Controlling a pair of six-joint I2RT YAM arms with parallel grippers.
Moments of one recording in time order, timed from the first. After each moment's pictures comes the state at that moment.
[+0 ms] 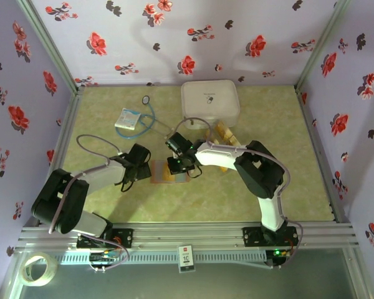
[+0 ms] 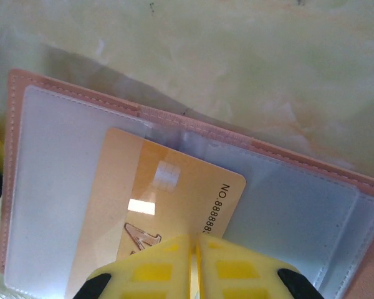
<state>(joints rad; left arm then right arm) -0.54 1.46 0.64 -0.46 -0.34 -0.76 0.90 1.99 1.30 -0.44 -0.16 0.59</state>
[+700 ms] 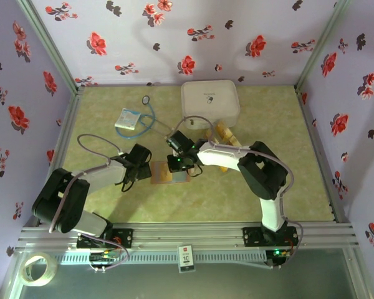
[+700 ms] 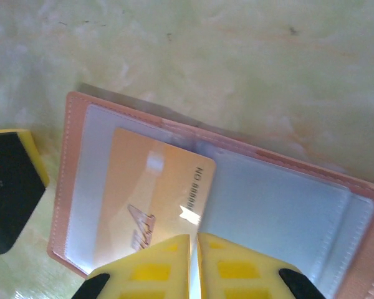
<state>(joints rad) -0.55 1.47 0.64 -0.45 -0.35 -0.76 0.89 1.94 1.27 -0.42 -0.16 0.61</state>
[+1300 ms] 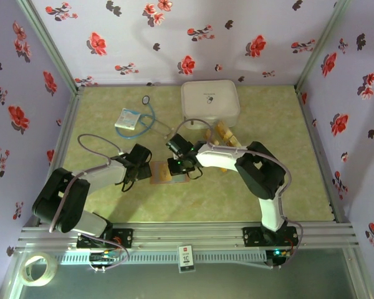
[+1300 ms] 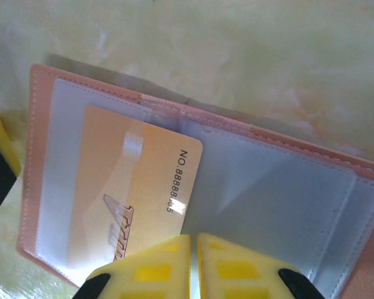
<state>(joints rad) -0.55 1.47 0.64 -0.45 -0.35 -0.76 0.91 1.98 1.28 -0.42 -0.16 0.62</state>
